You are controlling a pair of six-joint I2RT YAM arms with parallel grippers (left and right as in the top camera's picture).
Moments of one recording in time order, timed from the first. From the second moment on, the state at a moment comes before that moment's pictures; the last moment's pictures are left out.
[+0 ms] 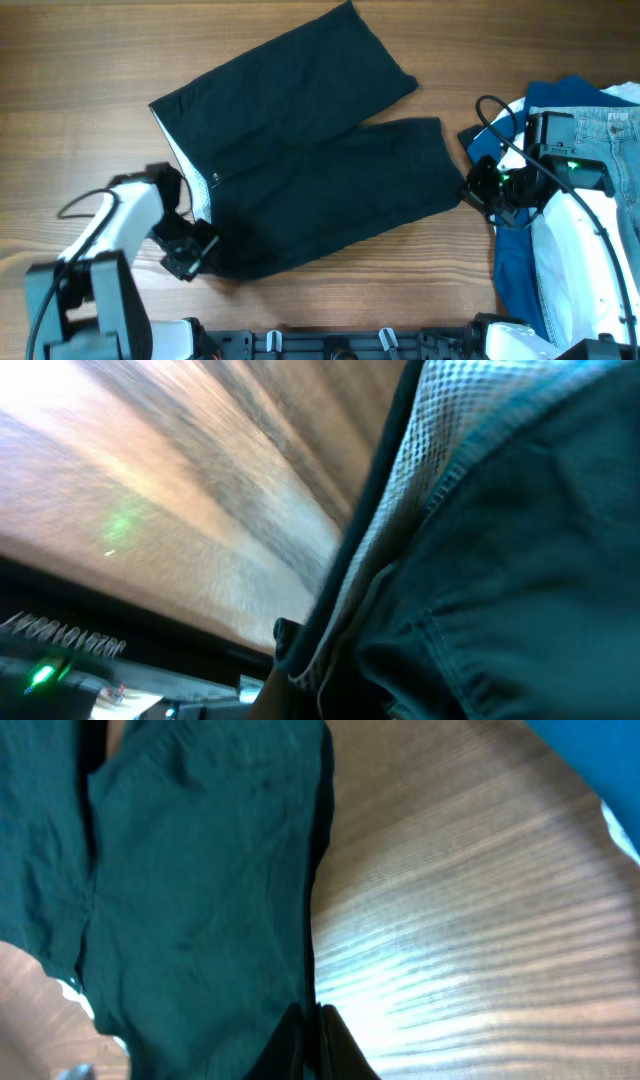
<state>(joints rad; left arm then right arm) 0.14 1.55 0.78 -1.18 0.30 -0.73 -0.14 1.31 0.97 -1.02 -0.37 0.50</state>
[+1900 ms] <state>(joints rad) 0.25 1.15 1.20 -1.41 0.08 -0.66 0.15 1.90 1.18 -0.61 -0.26 0.33</state>
